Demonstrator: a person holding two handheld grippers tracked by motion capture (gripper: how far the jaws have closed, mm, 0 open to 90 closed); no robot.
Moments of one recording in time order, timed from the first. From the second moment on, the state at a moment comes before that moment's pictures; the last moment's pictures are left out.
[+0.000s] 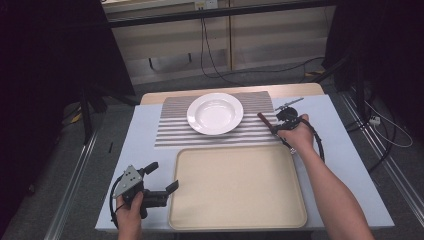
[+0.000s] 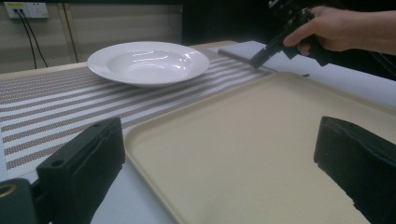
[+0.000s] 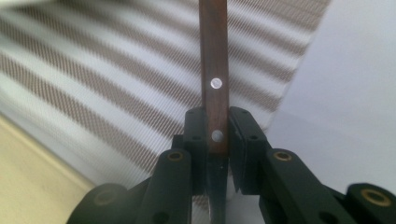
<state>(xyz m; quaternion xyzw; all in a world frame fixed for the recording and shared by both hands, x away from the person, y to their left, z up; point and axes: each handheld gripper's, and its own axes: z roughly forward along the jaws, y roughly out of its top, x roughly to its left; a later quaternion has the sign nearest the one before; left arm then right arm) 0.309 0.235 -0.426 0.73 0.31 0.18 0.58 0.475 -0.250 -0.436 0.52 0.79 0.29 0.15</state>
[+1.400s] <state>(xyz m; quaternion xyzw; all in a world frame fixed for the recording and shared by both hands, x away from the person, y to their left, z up) 0.323 0.205 -0.403 0.73 0.30 0.17 0.59 0.332 -0.219 -0.404 0.41 0.71 0.55 0.12</state>
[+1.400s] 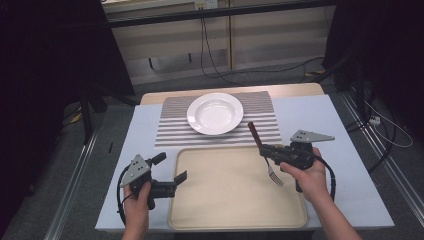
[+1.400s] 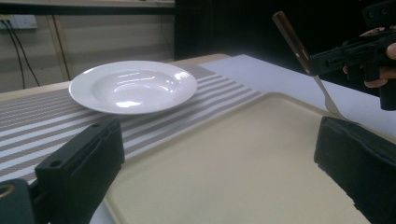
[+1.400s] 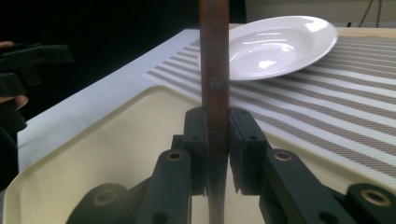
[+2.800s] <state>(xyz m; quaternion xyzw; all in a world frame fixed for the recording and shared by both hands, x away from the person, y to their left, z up) 0.347 0.126 -0.377 0.74 0.28 0.12 0.59 0.325 -0.159 -0.411 0.36 0.74 0.57 0.10</state>
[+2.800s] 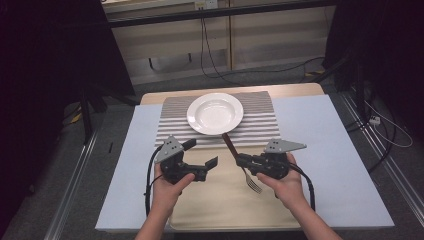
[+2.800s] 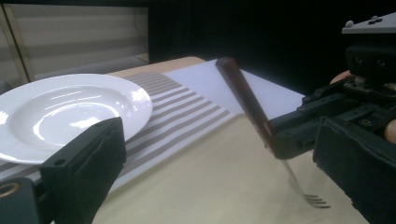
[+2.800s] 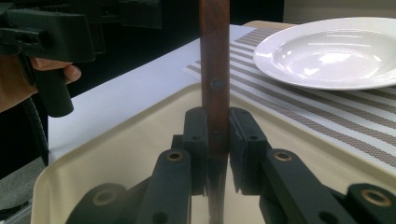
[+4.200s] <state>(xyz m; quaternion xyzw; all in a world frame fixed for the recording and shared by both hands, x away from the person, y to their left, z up) 0.357 0.145 -0.376 0.72 0.31 -0.03 0.62 0.313 -0.166 -0.413 0.31 0.74 0.57 0.14</state>
